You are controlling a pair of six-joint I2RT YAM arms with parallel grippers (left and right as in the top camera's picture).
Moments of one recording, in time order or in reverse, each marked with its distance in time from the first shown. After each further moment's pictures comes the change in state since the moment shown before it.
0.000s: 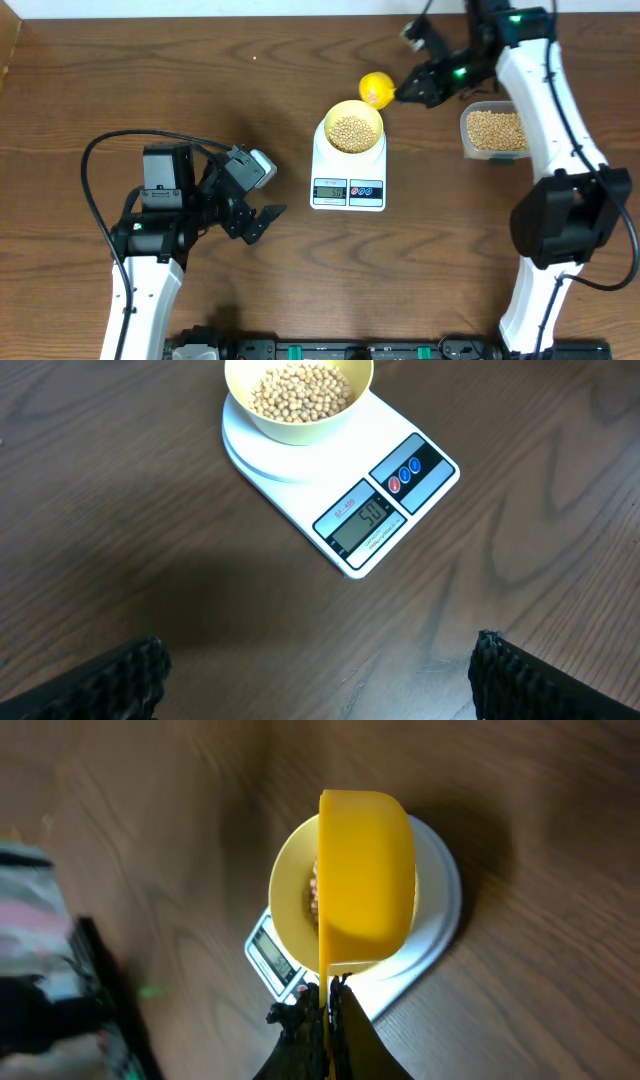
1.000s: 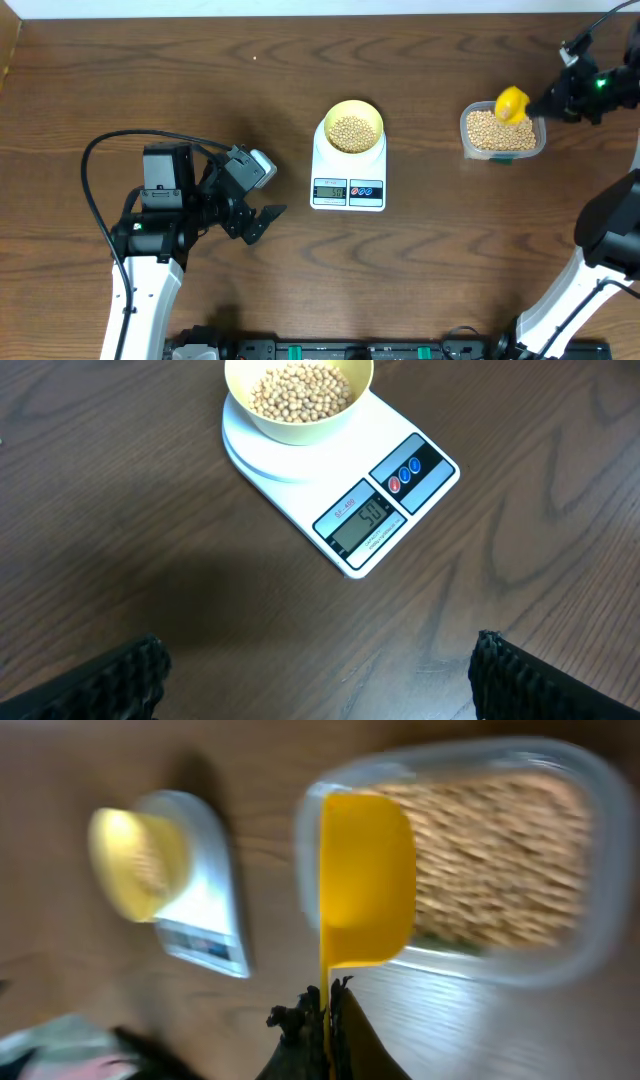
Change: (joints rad) left arm 0.000 0.000 0.000 0.000 0.000 0.000; right arm -0.469 0.000 0.000 -0.253 0.182 0.140
